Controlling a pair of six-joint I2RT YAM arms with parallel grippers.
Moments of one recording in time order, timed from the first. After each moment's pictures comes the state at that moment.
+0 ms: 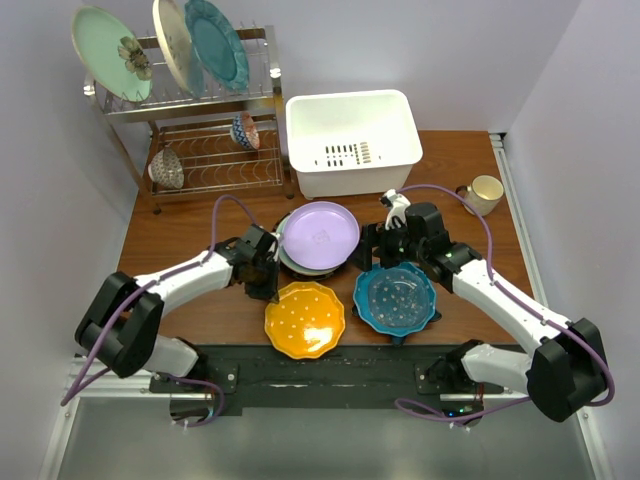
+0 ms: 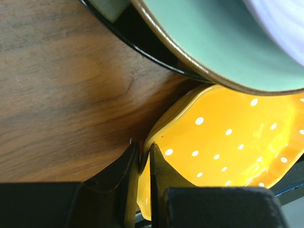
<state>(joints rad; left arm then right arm) -0.57 1.41 0.72 -0.50 0.15 -0.47 0.50 1.16 0.76 -0.24 -0.34 0.38</state>
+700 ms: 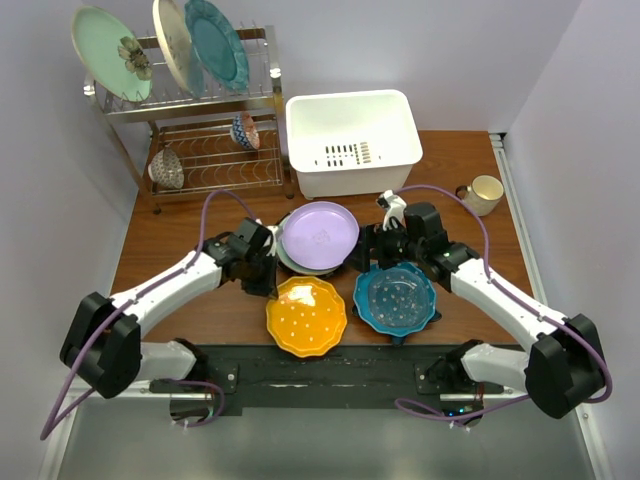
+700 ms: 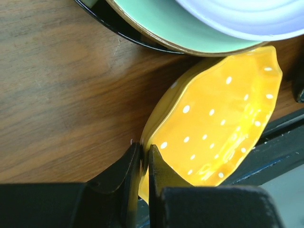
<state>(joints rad) -0.57 1.29 0.79 -0.65 0.17 -0.46 0.50 1.18 0.76 -0.21 -0.41 0.40</state>
